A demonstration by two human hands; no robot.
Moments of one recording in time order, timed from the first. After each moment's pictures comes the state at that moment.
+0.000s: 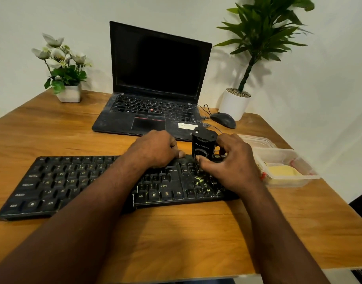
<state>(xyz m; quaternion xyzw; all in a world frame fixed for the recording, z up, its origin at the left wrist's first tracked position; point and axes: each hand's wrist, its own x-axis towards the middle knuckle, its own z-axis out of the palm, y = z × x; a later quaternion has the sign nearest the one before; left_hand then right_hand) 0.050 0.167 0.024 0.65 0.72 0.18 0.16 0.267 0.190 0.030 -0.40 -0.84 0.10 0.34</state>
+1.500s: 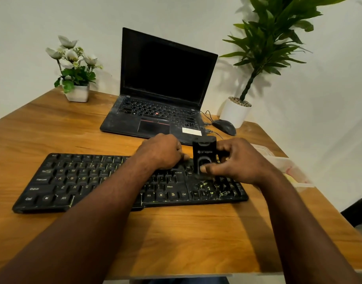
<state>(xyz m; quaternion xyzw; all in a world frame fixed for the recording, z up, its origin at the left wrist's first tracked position) 0.049 0.162 0.026 0.64 0.73 0.17 0.17 0.269 0.189 0.076 -0.38 -0.85 0.32 0.17</state>
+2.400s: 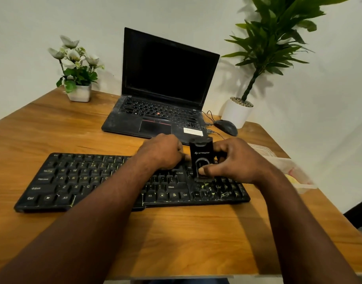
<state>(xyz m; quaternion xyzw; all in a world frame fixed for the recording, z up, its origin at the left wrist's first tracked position) 0.048 0.162 0.027 0.64 0.73 0.17 0.16 0.261 0.192 0.074 -0.39 -0.86 0.31 0.15</state>
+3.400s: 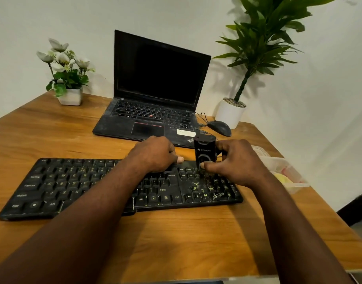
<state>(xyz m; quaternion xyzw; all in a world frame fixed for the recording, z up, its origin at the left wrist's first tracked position) 0.047 0.166 0.022 0.64 0.72 0.19 0.16 0.275 0.189 0.074 -0.45 -0.84 0.22 0.19</state>
